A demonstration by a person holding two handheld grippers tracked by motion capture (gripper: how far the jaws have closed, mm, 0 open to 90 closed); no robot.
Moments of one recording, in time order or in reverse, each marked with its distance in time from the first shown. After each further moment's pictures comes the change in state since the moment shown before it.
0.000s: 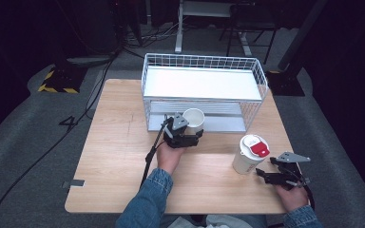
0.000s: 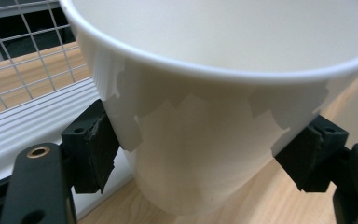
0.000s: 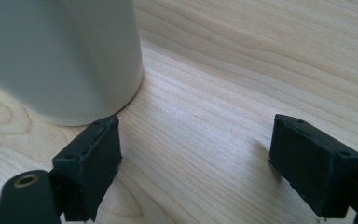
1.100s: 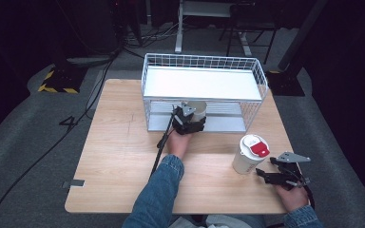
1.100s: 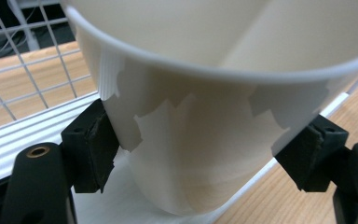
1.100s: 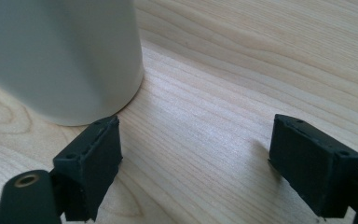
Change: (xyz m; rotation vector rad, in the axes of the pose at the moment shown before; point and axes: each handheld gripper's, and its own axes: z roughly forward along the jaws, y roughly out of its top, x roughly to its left) left arm 0.027 0.008 0.070 0.037 0.127 -0.037; right arm 0.000 0.000 0.000 0.000 0.001 -0.001
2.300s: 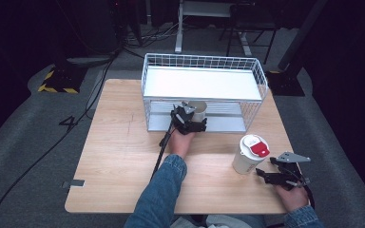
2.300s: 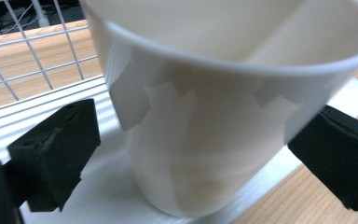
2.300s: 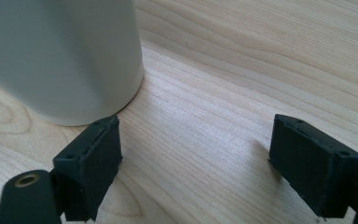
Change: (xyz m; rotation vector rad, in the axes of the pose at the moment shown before) left arm 0.000 0.000 0.008 0.040 0.042 -0.023; right arm 0.000 0.000 0.000 0.000 0.000 -0.001
